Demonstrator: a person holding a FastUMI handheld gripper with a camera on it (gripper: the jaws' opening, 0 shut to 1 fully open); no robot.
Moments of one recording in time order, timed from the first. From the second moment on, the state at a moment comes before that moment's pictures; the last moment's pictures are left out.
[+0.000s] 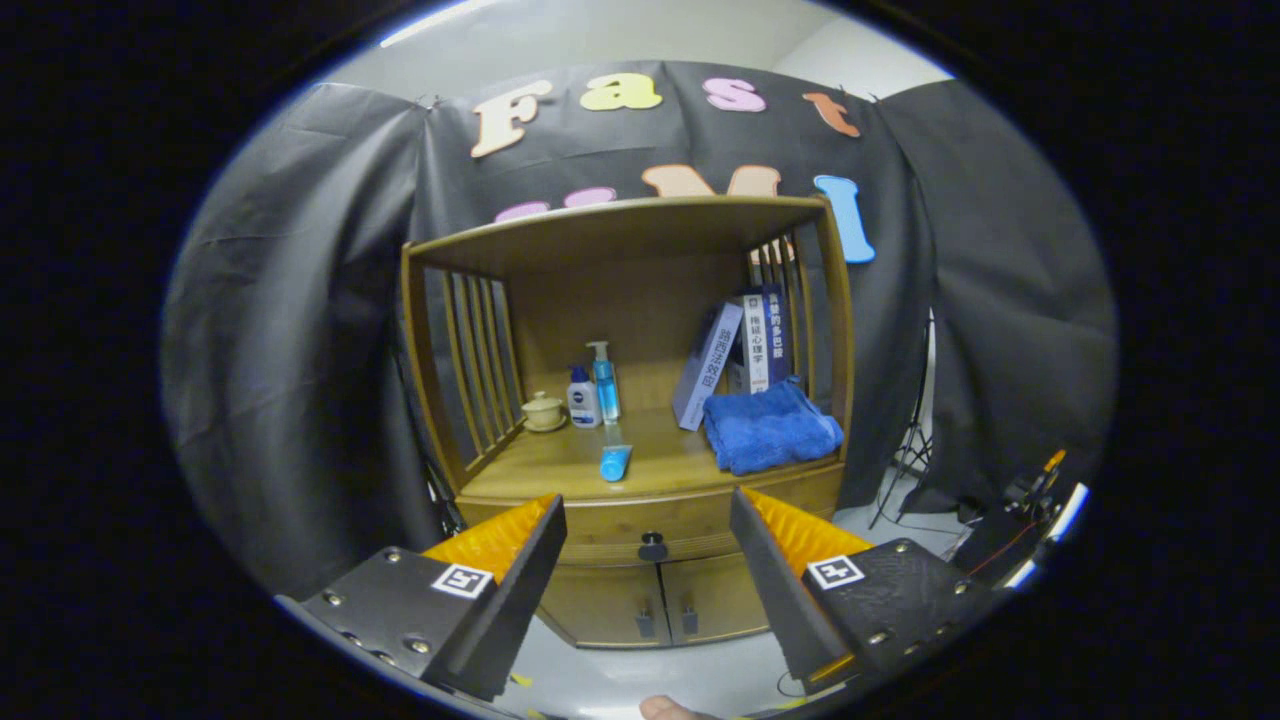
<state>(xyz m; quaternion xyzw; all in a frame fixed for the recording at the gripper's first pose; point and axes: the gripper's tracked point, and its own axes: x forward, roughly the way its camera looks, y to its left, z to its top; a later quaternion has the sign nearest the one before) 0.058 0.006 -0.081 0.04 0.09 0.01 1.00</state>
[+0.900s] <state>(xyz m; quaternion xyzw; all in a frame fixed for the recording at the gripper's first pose) 0.002 -0.037 -0.067 0.12 0.03 -0.03 0.99</state>
